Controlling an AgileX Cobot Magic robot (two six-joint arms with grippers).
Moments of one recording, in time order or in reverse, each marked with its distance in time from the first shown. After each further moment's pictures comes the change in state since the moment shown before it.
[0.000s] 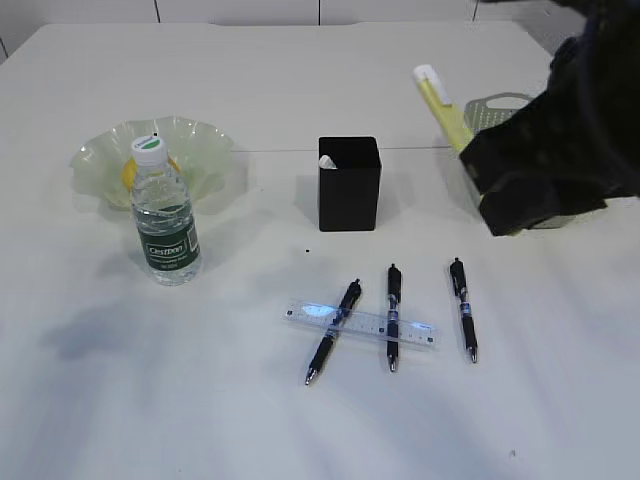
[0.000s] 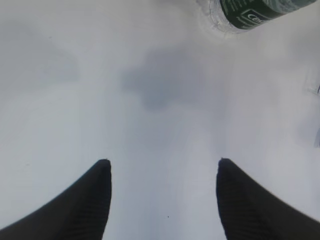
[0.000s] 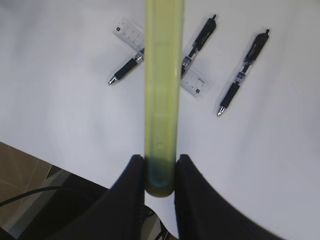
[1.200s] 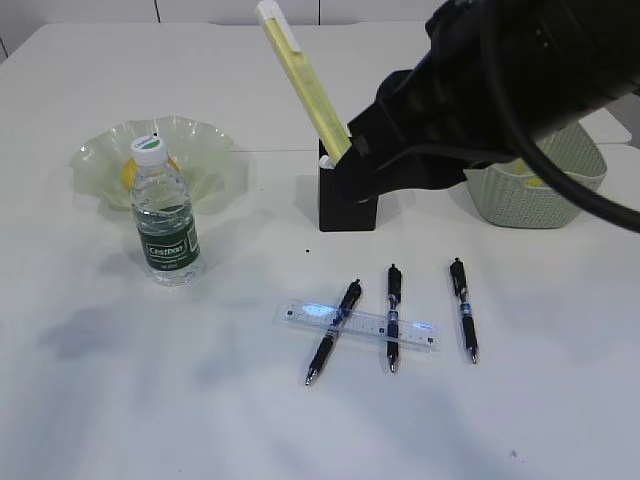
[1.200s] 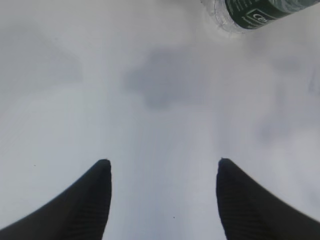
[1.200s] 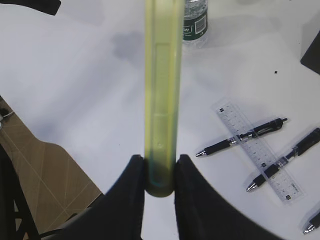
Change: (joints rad) left arm 0.000 0.000 0.000 0.014 0.000 0.000; right arm 0.000 0.049 0.007 0.360 -0.288 -0.433
